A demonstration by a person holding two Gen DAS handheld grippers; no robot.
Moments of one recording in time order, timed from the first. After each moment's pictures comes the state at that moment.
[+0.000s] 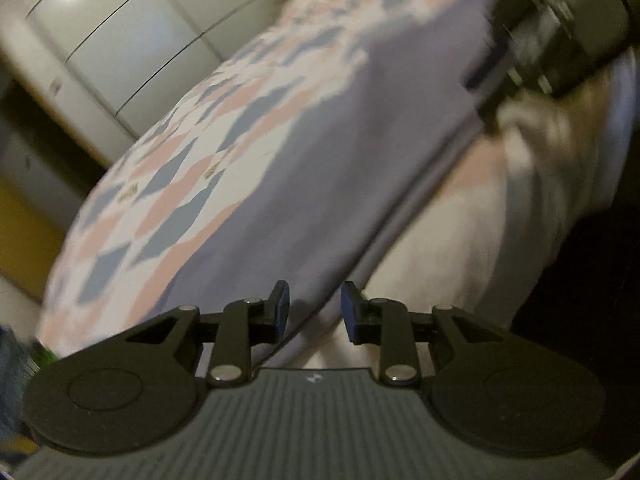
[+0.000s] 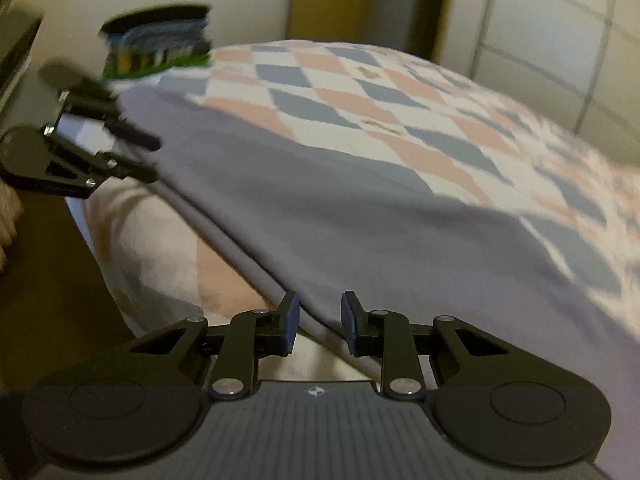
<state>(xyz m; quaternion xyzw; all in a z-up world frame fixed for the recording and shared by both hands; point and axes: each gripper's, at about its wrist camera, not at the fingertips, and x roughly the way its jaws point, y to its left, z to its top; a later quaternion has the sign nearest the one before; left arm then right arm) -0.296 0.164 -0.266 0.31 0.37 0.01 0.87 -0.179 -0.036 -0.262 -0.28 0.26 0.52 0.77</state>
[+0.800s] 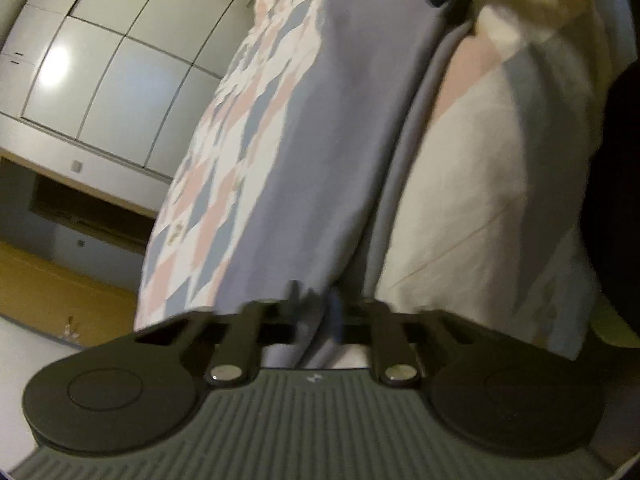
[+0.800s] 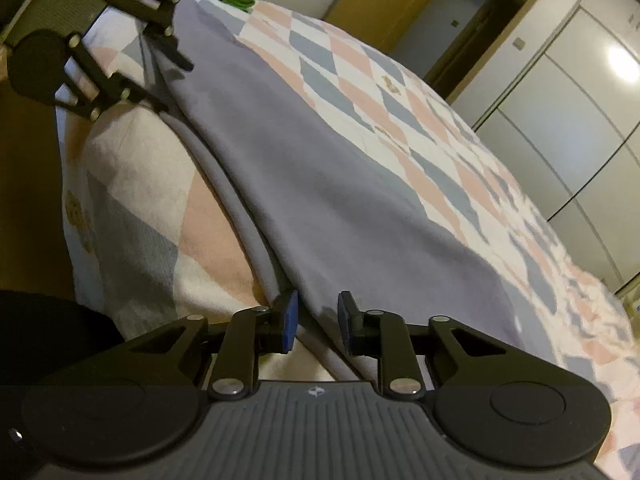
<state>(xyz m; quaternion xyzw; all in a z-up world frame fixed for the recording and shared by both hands) -0.297 0.153 -0.305 0.47 0.35 0.05 0.81 -0.208 -0.022 -0.297 -0.43 0.16 0.48 0.75</state>
